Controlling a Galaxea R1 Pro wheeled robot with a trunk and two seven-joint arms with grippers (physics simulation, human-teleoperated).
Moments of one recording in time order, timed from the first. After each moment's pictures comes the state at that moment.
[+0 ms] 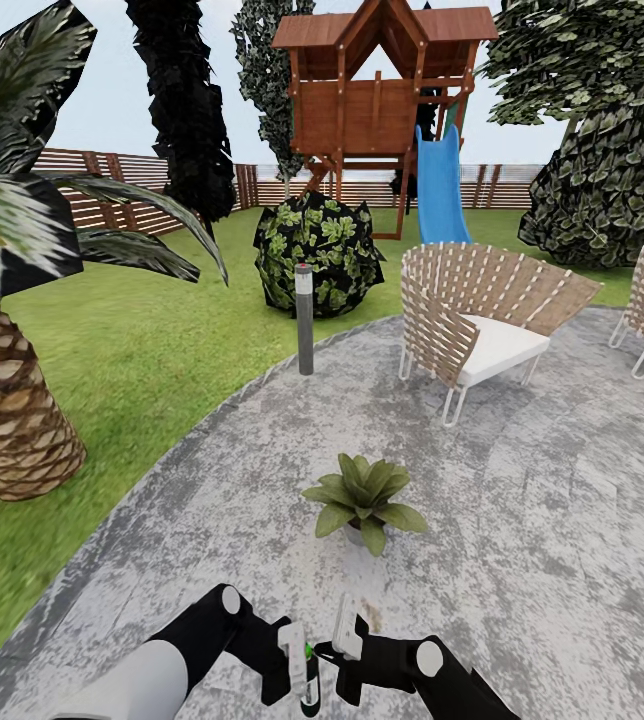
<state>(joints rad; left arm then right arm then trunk) -0.66 -0.14 -0.01 -0.31 -0.96 -0.16 -1.03 -0.44 0.10 0.16 -0.55 0.64 -0.40 0.72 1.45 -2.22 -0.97</state>
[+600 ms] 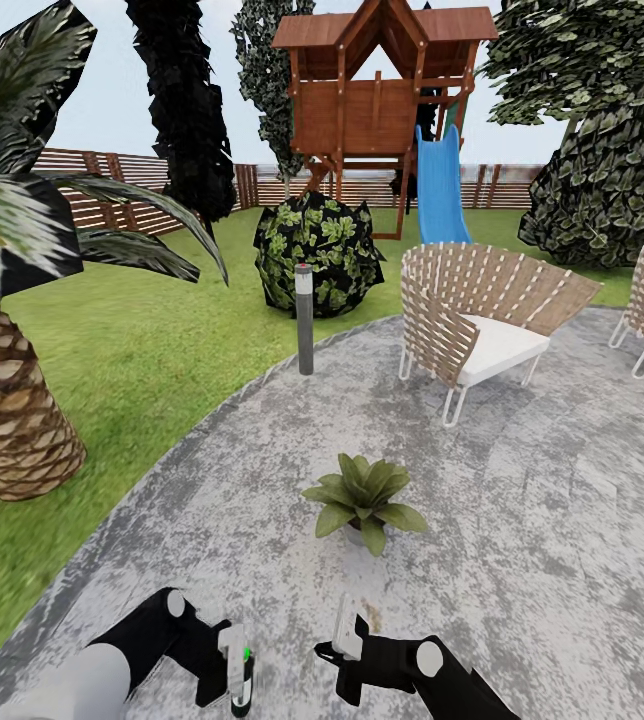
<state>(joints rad) -0.65 0.04 -0.02 -0.31 -0.97 -0.16 -1.03 -0.44 0.10 0.16 -0.55 0.65 -0.40 0.72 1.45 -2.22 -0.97</state>
